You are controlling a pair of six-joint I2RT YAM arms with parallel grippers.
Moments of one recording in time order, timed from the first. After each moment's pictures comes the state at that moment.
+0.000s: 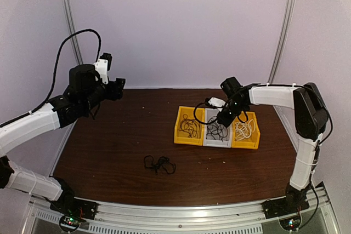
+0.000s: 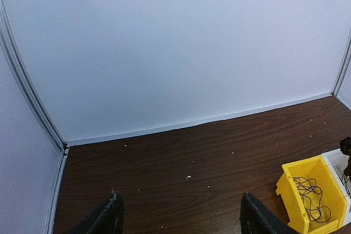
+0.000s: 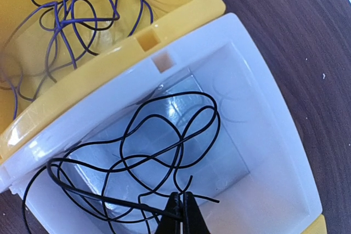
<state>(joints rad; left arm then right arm) -0.60 1.20 0.99 0.00 -0.39 -0.04 0.46 1.93 1.41 -0.58 -0.09 -0.41</state>
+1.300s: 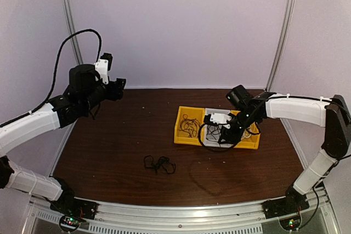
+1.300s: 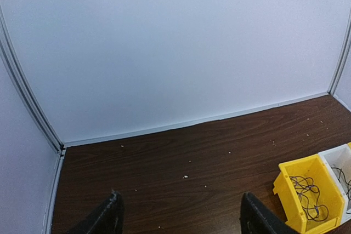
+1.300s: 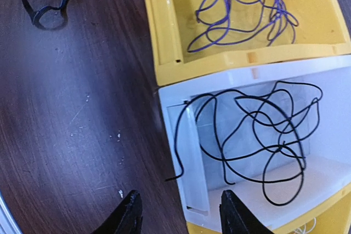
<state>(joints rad) -0.60 1.20 0.99 0.00 -0.37 -0.04 0.58 1.59 1.14 -0.67 -0.20 -0.63</state>
